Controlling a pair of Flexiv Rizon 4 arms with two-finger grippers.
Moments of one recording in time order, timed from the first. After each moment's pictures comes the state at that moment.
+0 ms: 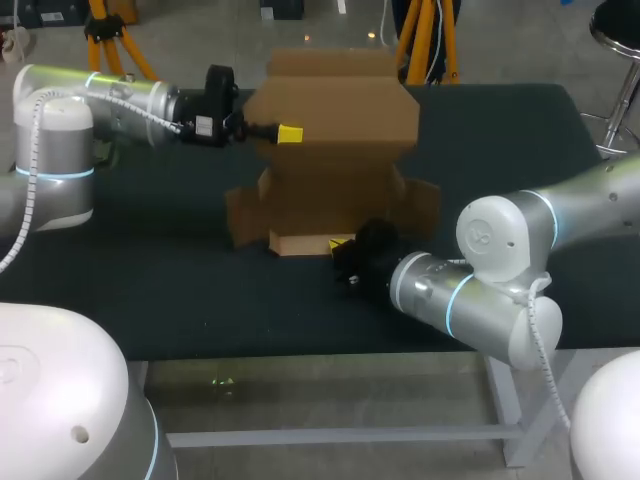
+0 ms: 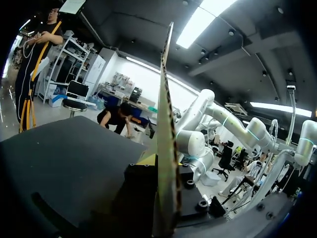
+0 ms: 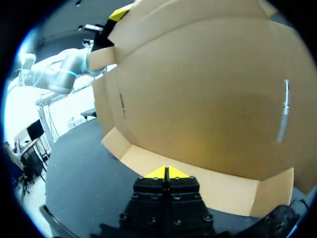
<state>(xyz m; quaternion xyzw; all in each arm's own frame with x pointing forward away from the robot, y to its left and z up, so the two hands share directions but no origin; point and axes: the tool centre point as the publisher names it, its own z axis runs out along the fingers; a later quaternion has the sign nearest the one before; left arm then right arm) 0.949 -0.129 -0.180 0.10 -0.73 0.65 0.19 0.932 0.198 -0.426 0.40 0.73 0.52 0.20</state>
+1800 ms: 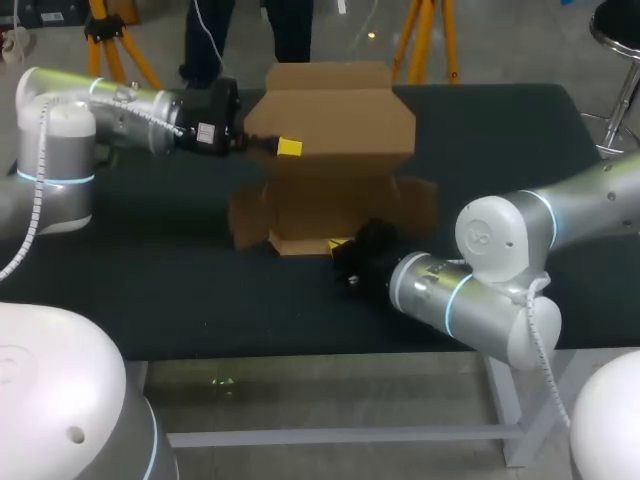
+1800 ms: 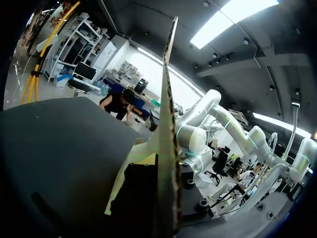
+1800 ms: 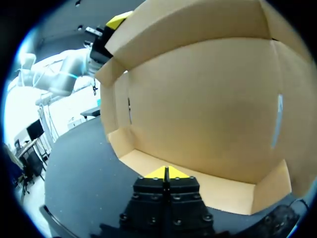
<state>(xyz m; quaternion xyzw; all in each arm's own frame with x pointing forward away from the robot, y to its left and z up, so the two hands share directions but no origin) 0.946 -0.126 -0.209 0.14 -0.74 0.62 0.22 0.933 0.198 -0.428 0.40 0.73 0.52 0.20</state>
